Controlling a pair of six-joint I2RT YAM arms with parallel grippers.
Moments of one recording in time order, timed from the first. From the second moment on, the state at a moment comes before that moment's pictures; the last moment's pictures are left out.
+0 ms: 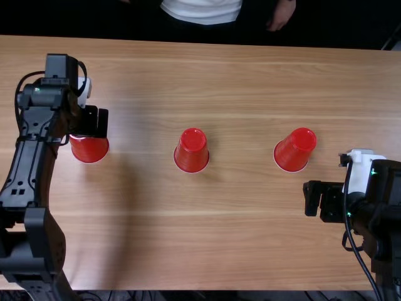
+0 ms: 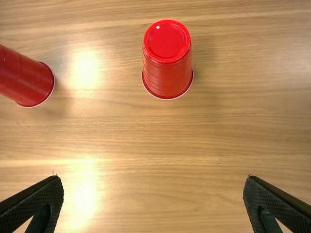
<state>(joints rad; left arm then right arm) 0.01 1.98 1.75 -1.04 -0.08 0.02 -0.06 1.08 1.25 -1.10 -0.10 -0.03</state>
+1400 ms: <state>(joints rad) 0.01 2.01 1.75 -1.04 -0.08 -0.01 -0.06 1.08 1.23 -1.12 -0.10 -0.03</state>
